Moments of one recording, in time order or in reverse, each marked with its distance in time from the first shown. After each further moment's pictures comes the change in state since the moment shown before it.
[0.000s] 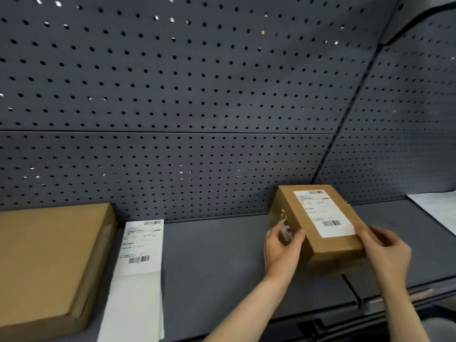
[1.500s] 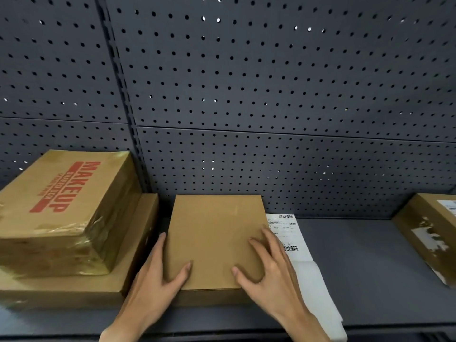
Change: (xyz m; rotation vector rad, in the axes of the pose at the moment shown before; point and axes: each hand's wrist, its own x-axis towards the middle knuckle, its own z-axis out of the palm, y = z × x) left_hand -0.190 0.036 -0.580 0.814 0.397 0.109; right_hand -0.459 -0.118 0.288 -0.322 -0.648 -0.808
